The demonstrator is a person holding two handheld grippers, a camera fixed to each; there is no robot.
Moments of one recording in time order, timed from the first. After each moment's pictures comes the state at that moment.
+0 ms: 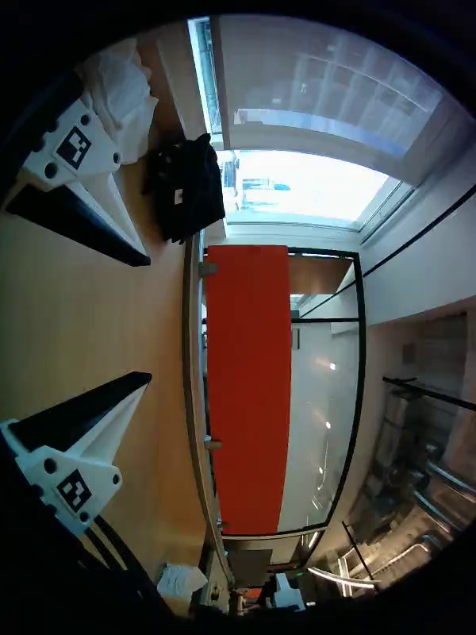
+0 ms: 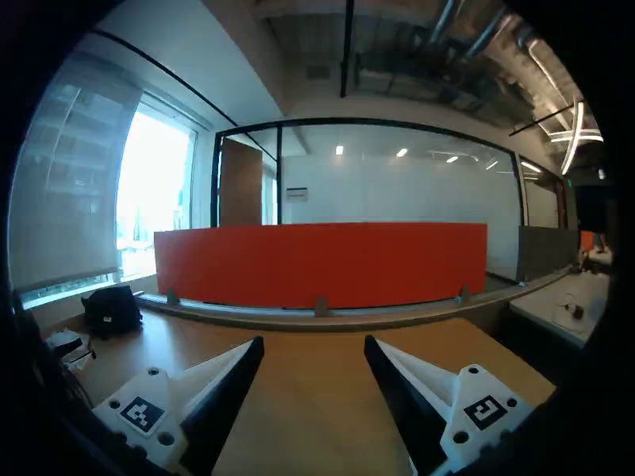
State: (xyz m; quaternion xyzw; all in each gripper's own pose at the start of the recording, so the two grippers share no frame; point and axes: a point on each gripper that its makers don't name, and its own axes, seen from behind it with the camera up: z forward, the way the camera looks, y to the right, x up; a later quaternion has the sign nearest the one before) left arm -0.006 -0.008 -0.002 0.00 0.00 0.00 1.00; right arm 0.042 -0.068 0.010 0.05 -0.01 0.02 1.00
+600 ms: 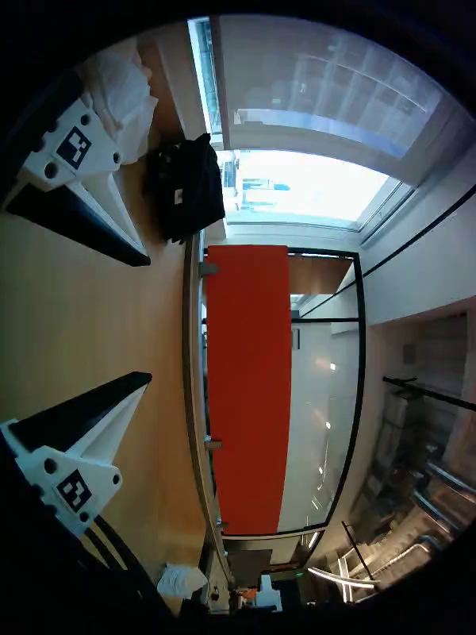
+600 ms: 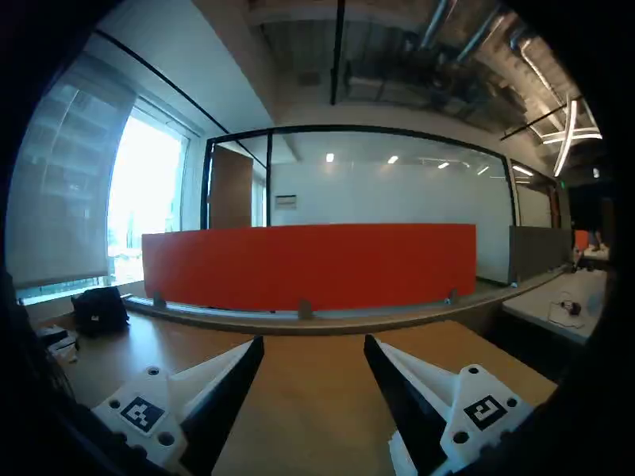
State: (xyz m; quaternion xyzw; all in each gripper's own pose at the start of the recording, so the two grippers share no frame) left arm -0.007 -0.007 -0.002 0.00 0.00 0.00 1.00; right arm 0.015 -0.031 0.021 0.03 0.00 0.03 1.00
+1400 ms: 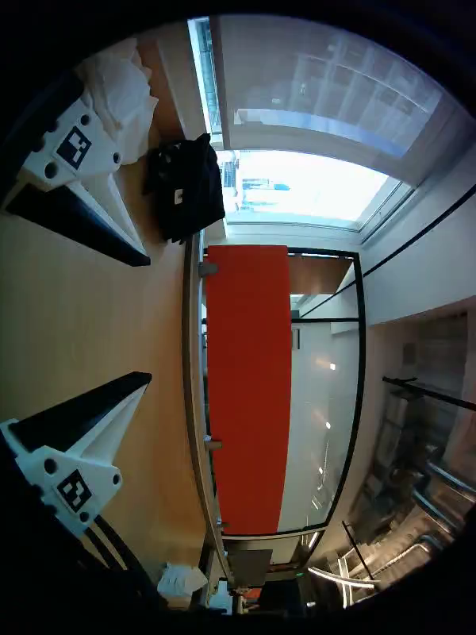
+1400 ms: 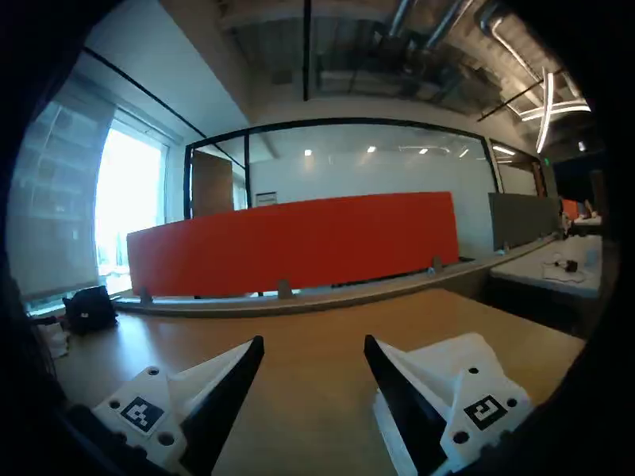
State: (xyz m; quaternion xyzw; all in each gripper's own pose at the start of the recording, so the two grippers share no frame) left arm -0.008 -0.005 -0.002 0.00 0.00 0.00 1.00; right arm -0.070 0.011 0.012 0.00 0.00 0.08 1.00
